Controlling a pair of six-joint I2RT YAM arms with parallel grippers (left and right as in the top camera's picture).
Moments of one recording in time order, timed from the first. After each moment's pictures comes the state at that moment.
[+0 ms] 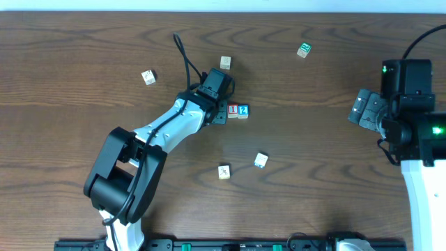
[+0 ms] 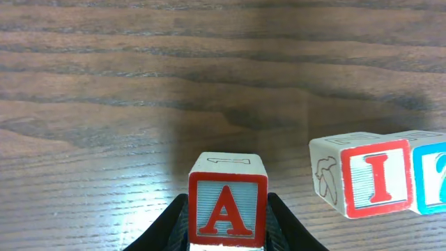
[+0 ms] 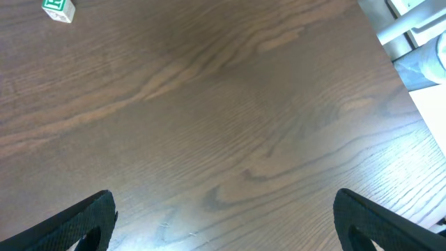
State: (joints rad) left arm -0.53 1.94 1.24 -0.47 -0.09 -0.41; right arm 0.03 1.25 1.49 -1.29 0.42 0.35
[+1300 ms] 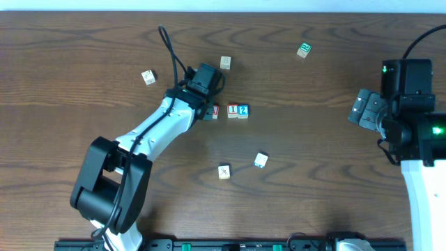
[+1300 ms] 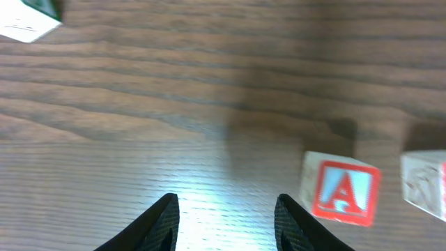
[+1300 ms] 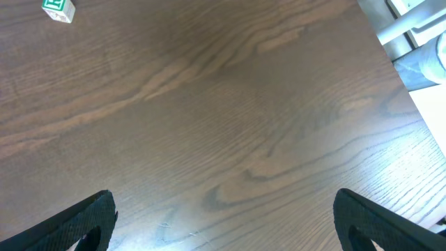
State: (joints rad) left arm -0.48 1.86 1.24 -0.58 -0.27 -0.38; right arm 0.03 1.25 1.49 -1.29 0.42 0.35
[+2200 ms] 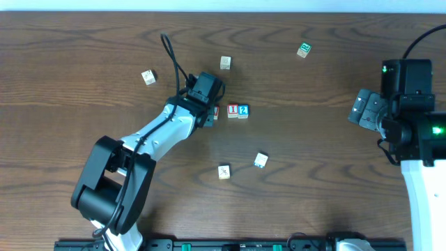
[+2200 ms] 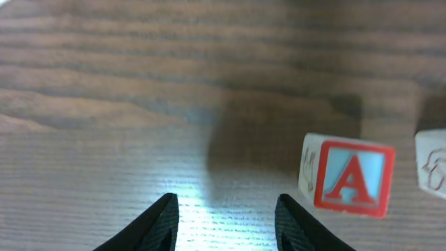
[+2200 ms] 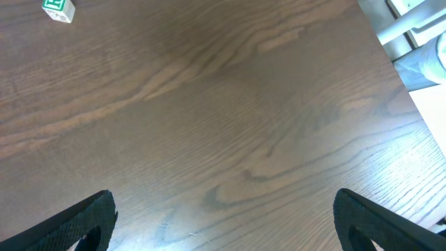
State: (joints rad) left arm -0.50 1.86 1.14 -0.48 -0.24 -0.38; right arm 0.03 1.25 1.49 -1.29 0.42 0.35
